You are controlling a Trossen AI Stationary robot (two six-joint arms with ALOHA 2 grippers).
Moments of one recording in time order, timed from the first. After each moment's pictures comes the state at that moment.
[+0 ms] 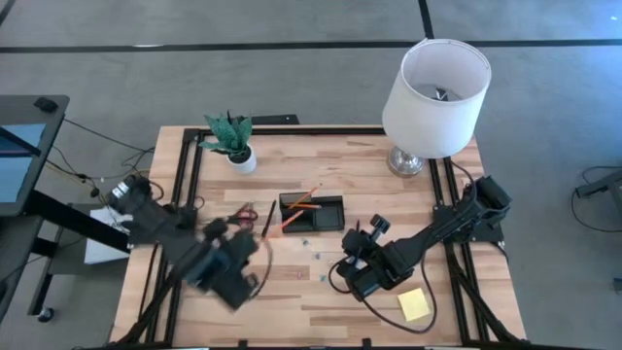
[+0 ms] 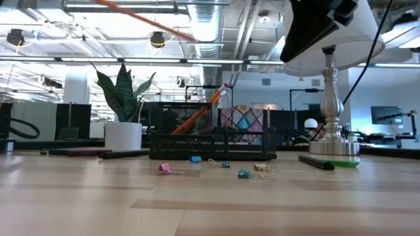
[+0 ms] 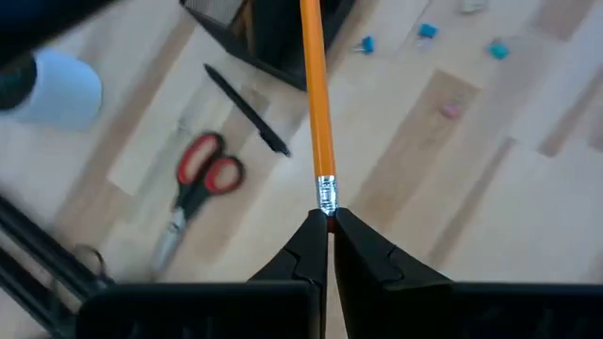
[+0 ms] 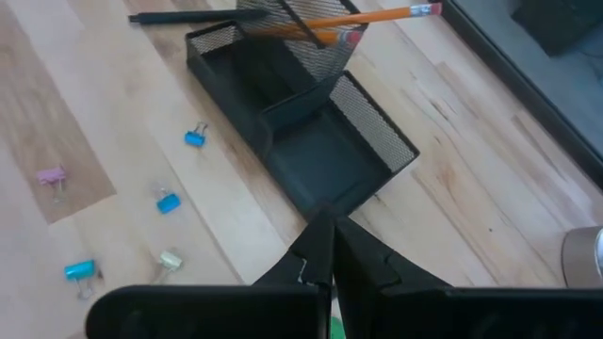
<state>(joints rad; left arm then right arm) -0.64 1.68 1.69 -1.57 -0.43 -1.17 0.57 1.81 1.42 -1.09 0.79 1.01</state>
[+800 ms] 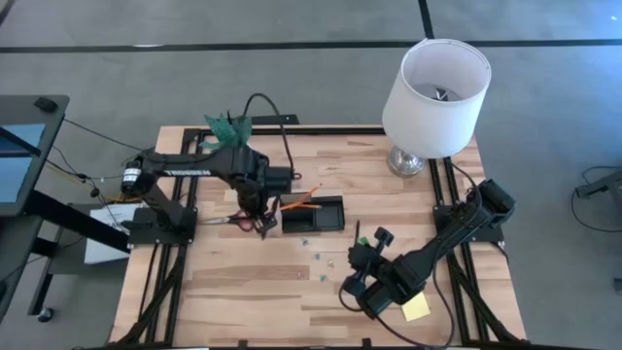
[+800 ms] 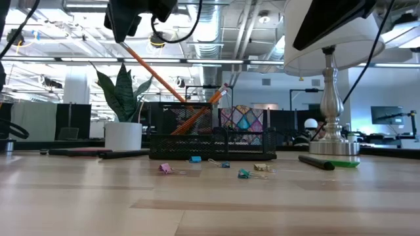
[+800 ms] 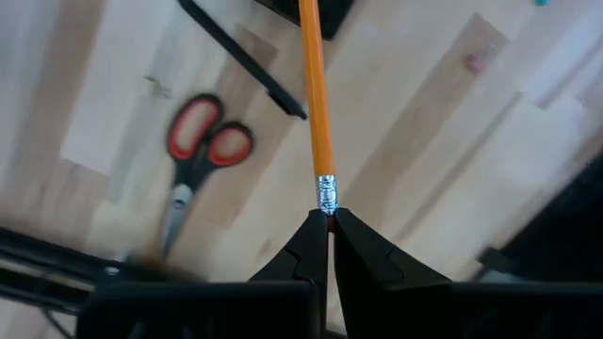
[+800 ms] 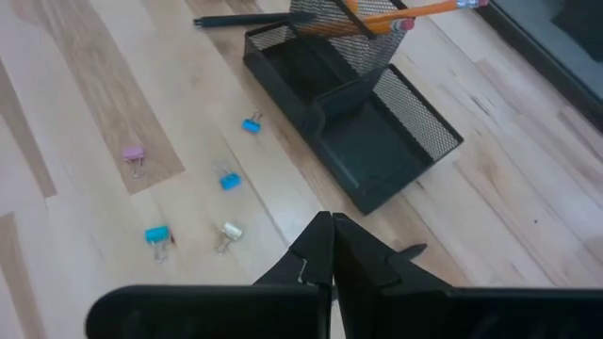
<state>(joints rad) 0.04 1.68 1.68 -1.57 0.18 -0.52 0.67 1.81 1.42 -1.05 0.78 1.07</state>
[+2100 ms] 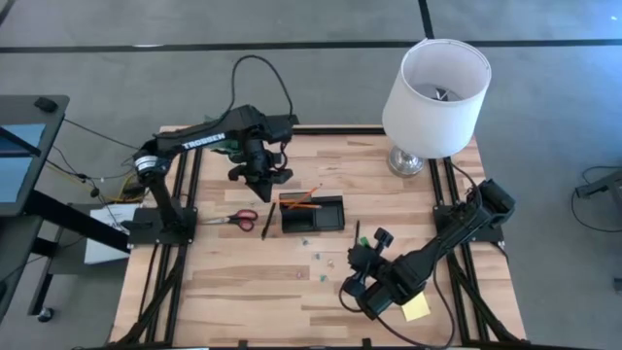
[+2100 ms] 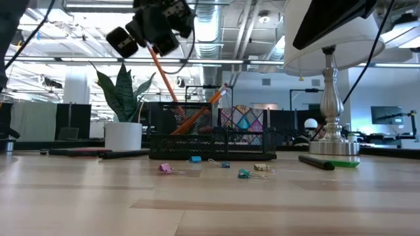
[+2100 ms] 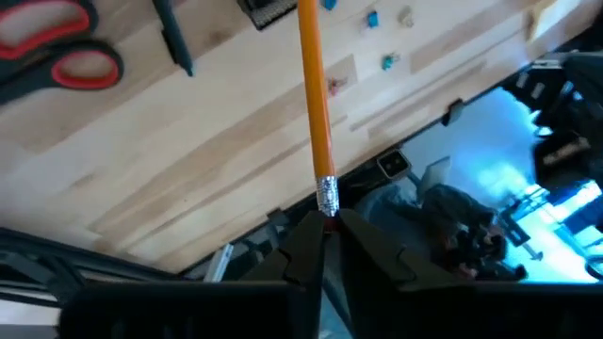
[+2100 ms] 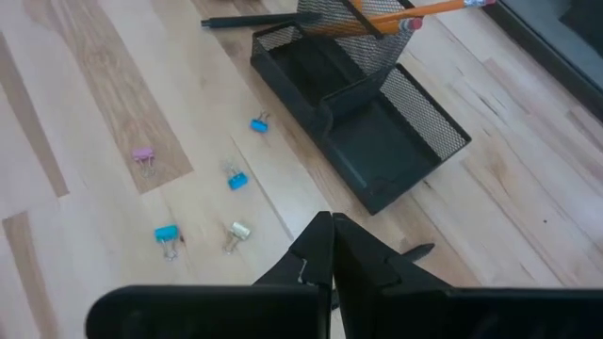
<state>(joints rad) 0.41 1.78 1.68 -1.57 0.73 -0.66 0.68 1.81 1.42 -1.04 0.78 1.07</state>
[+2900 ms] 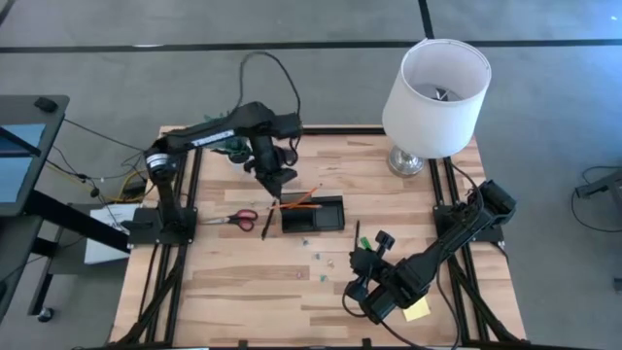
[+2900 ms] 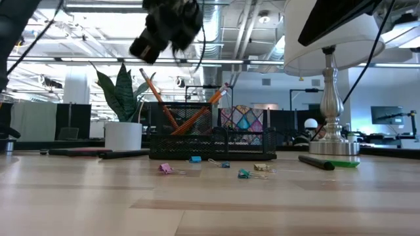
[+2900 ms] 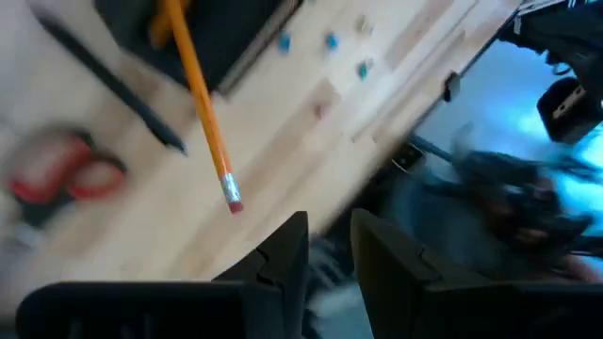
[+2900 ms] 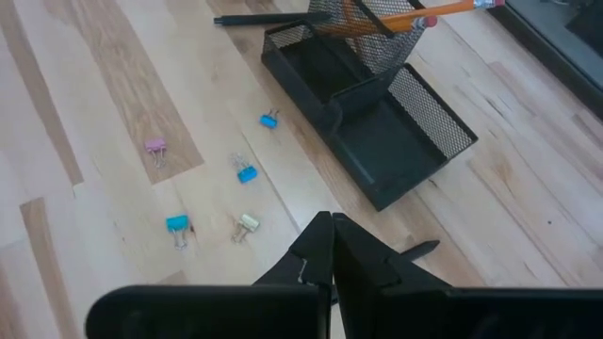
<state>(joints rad) 0.41 1.84 1.83 -1.57 0.67 -0.34 0.70 1.81 1.42 -1.04 0.78 1.07</state>
